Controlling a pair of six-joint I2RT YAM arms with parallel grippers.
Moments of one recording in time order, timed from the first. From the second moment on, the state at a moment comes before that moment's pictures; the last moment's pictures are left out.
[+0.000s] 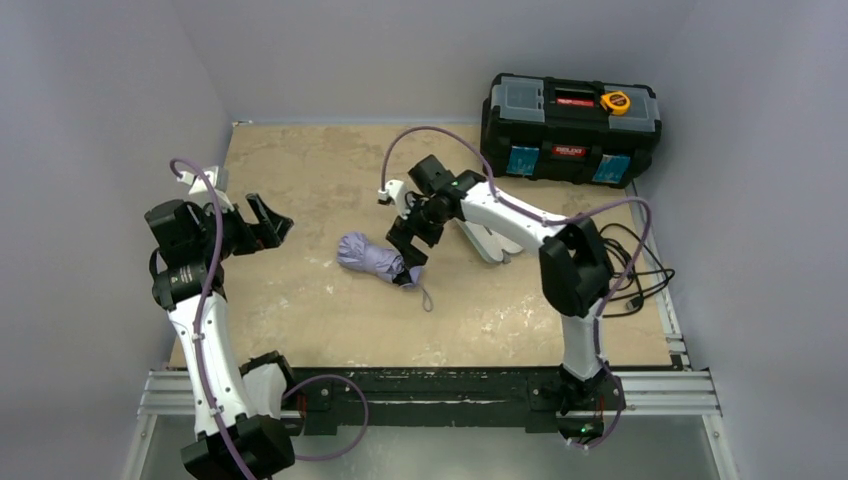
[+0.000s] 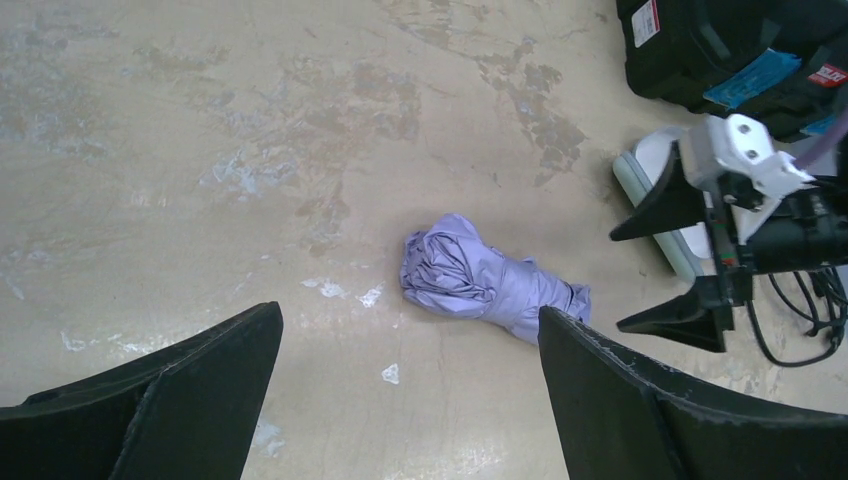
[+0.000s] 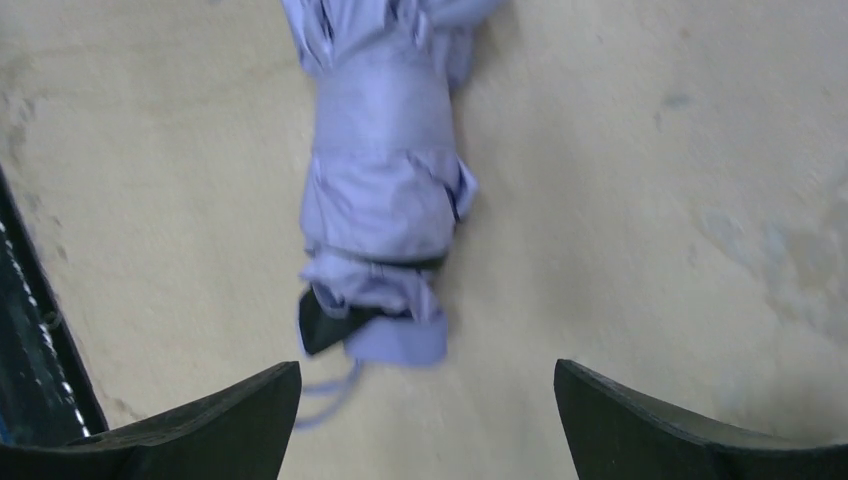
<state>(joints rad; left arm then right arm) 0.46 0.85 0.93 -0.62 0.65 -0.10 0.73 2.06 1.72 -0.78 -0.43 -0.36</state>
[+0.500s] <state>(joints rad) 0.46 0.90 0.93 -0.62 0.68 -0.11 1.00 1.72 1.31 -0.34 -0.04 -0.38</state>
